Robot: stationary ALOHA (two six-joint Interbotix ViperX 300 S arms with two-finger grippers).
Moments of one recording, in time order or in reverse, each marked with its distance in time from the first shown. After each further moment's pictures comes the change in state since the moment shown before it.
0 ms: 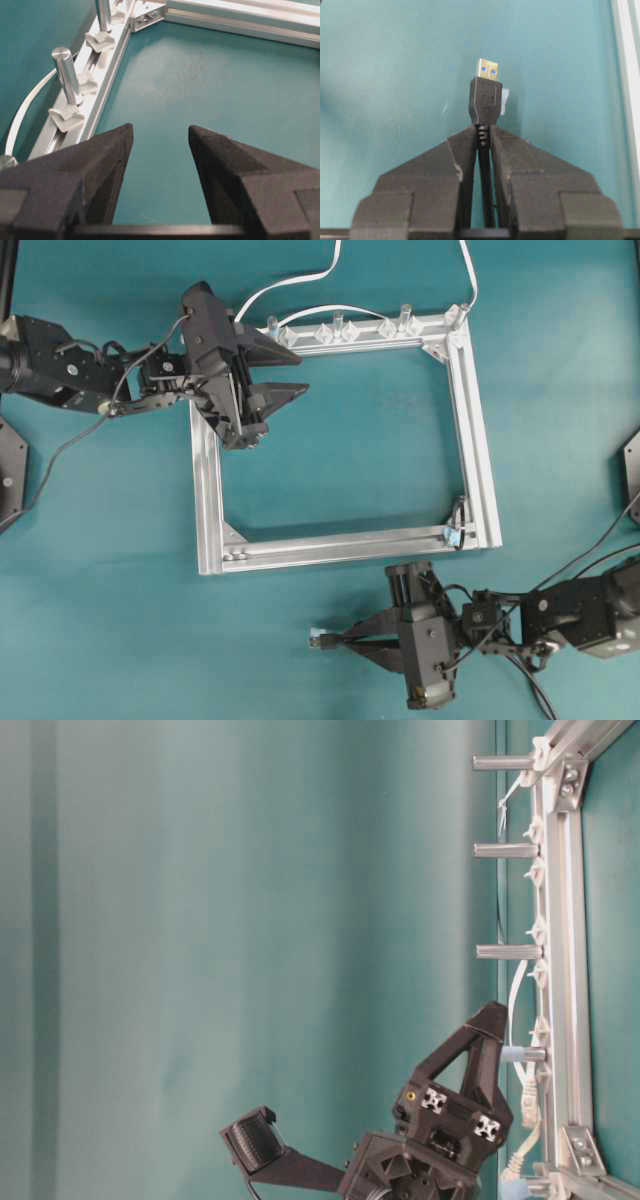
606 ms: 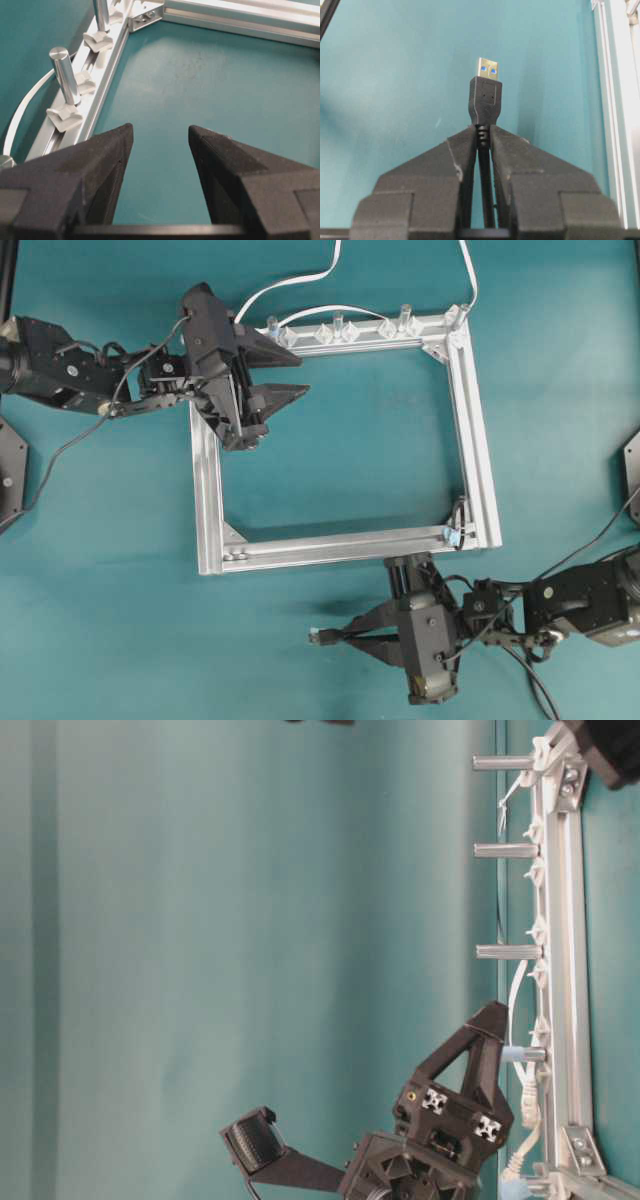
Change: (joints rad) left arm -0.003 0.000 0.000 0.000 0.000 -0.002; right arm -0.031 -0.061 0.005 -0.005 0.066 -0.014
